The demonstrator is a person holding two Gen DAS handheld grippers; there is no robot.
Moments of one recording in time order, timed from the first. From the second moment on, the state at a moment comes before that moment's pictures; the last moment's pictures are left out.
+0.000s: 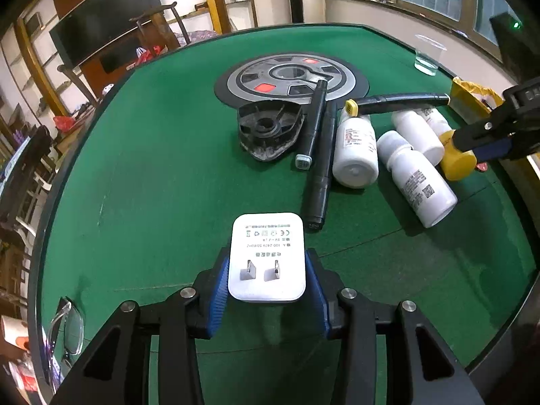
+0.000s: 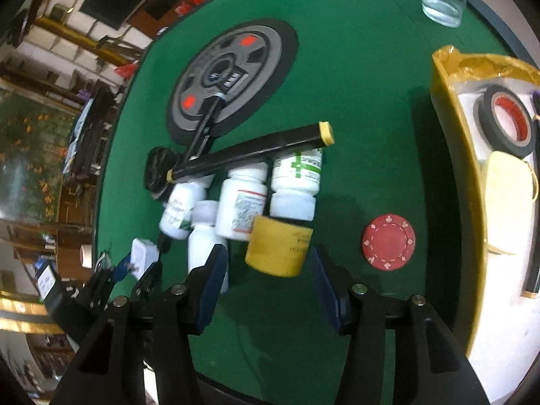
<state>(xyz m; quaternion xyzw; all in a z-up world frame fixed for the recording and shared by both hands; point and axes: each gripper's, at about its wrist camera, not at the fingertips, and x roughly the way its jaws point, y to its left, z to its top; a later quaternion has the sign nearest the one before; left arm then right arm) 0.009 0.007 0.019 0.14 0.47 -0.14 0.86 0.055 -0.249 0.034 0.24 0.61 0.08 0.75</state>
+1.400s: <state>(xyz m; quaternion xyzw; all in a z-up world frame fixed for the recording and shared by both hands) -0.046 -0.130 0.119 0.12 0.36 -0.25 0.89 -0.025 -0.314 0.117 0.16 0.48 0.10 0.85</state>
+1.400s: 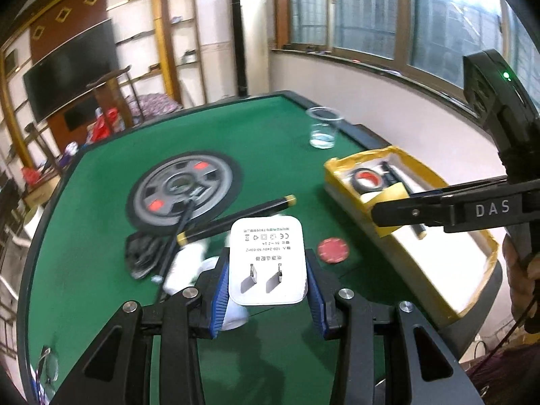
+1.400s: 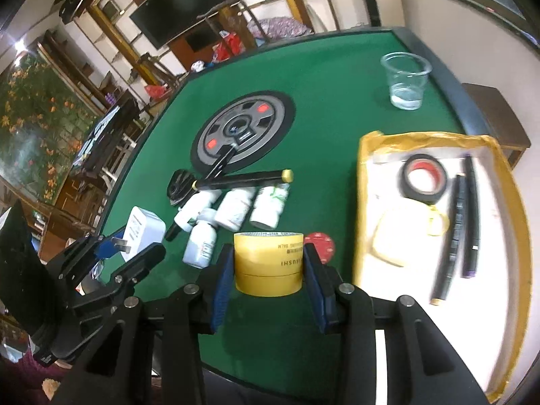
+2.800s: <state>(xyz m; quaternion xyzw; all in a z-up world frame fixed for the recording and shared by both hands) -0.085 -0.323 0.079 0.21 0.37 -0.35 0.84 -0.073 -0.470 0.089 0.21 0.49 0.00 0.85</state>
